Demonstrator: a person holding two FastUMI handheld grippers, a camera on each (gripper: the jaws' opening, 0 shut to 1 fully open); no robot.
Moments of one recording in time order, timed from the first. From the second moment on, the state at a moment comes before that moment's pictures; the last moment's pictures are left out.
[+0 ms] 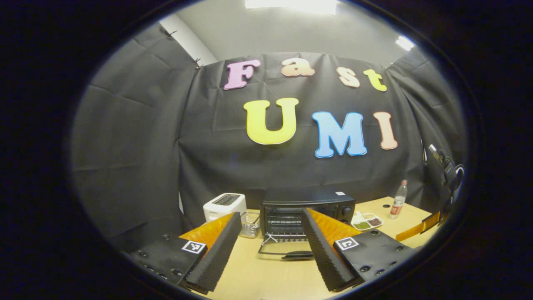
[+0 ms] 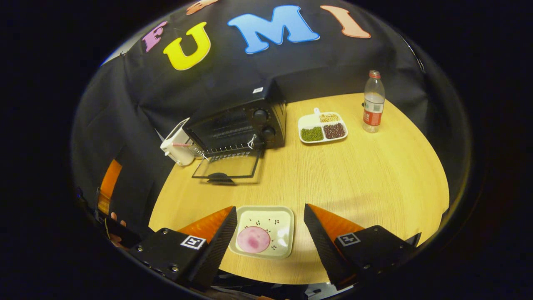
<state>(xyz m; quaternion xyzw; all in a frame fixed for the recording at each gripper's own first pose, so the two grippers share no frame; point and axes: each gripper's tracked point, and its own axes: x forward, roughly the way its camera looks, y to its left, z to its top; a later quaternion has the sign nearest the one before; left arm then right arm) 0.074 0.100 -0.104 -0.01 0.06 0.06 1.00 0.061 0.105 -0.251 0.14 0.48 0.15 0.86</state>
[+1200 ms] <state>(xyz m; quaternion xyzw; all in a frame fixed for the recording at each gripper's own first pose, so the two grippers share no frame) 0.049 0.158 -0.136 -0.05 0.09 0.14 0.99 0.018 0.131 -0.365 0.14 0.71 0.17 0.67</state>
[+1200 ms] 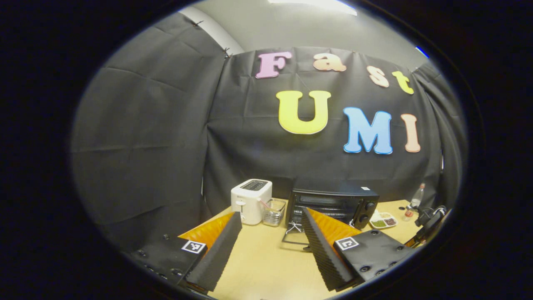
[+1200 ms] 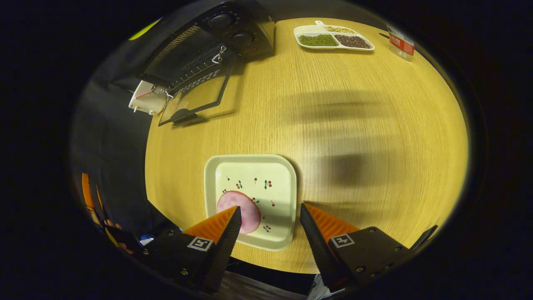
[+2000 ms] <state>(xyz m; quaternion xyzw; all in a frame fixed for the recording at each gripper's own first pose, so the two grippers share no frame) 0.053 0.153 -0.141 -0.06 0.10 0.14 0.98 0.014 0.112 -0.385 0.12 0.73 0.16 0.65</state>
